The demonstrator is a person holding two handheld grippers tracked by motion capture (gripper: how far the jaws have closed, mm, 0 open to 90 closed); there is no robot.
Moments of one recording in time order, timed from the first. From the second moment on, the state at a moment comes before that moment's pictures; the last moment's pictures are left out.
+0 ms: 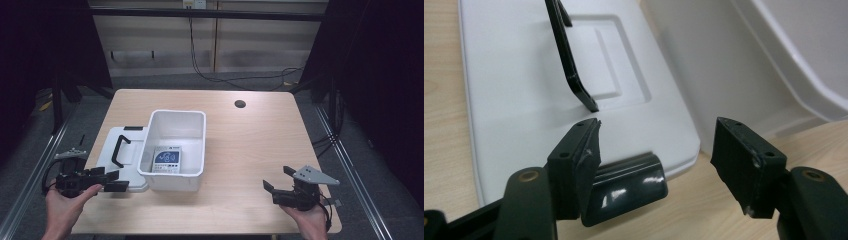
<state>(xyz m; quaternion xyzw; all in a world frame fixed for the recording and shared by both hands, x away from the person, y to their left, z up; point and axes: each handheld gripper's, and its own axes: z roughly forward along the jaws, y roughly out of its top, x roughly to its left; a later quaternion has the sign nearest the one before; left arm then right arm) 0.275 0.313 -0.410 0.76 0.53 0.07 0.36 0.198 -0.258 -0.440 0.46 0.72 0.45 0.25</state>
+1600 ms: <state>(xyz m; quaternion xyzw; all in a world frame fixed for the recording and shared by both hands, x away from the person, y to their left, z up) 0.374 0.308 -0.381 0.79 0.57 0.02 0.22 0.204 -0.245 -0.446 0.46 0.74 0.44 0.23</state>
